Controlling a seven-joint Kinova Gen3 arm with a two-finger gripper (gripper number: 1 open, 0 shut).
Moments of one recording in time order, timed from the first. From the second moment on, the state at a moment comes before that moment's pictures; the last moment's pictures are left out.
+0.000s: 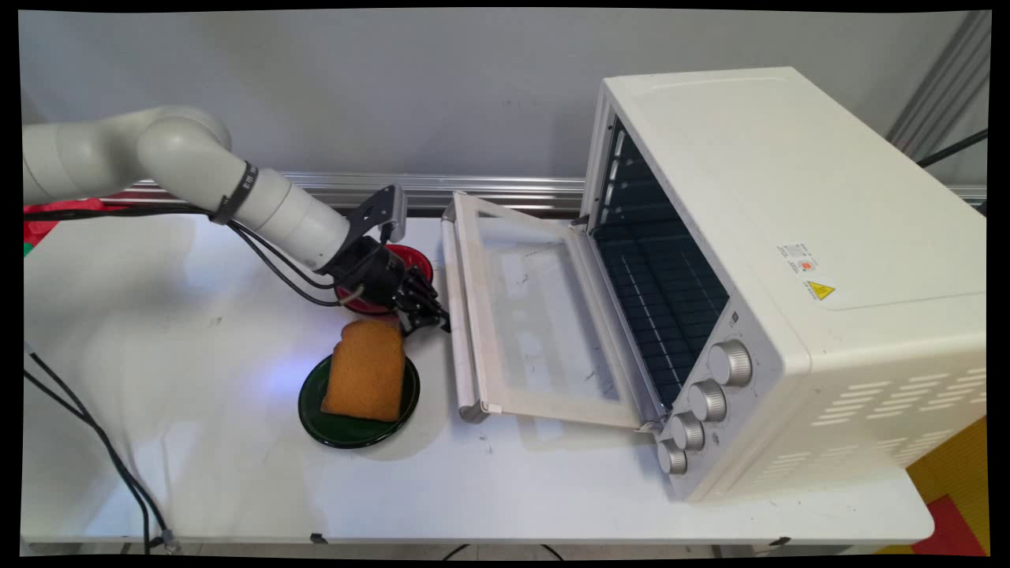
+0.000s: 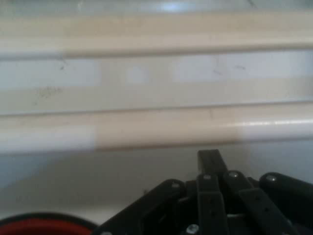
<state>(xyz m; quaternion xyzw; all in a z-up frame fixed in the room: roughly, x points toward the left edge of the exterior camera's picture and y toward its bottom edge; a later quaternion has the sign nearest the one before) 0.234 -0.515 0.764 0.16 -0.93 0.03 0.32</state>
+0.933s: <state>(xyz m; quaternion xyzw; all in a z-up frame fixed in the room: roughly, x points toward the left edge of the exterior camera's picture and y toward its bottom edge) 0.194 -0.531 0.802 0.16 -0.89 0.05 0.43</state>
